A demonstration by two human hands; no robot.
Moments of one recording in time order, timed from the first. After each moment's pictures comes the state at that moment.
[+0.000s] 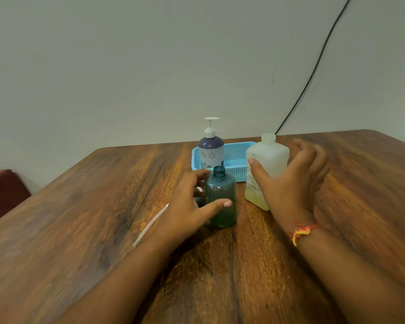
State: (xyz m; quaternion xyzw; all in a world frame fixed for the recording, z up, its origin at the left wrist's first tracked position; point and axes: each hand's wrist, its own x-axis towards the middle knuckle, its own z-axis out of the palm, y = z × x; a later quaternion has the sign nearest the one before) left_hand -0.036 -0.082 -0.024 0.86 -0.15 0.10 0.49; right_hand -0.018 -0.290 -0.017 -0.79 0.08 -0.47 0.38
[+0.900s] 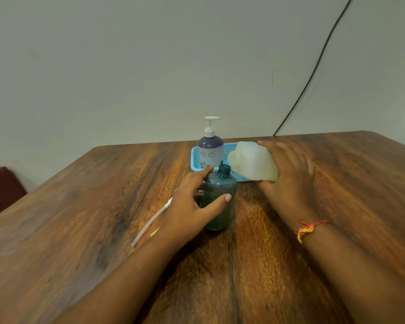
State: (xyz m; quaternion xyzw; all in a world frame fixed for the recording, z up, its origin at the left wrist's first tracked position) left_hand -0.041 -0.087 -0.025 0.85 -0.18 0.15 0.48; right_hand -0.007 -0.309 -0.021 -0.86 -0.09 -0.41 0.28
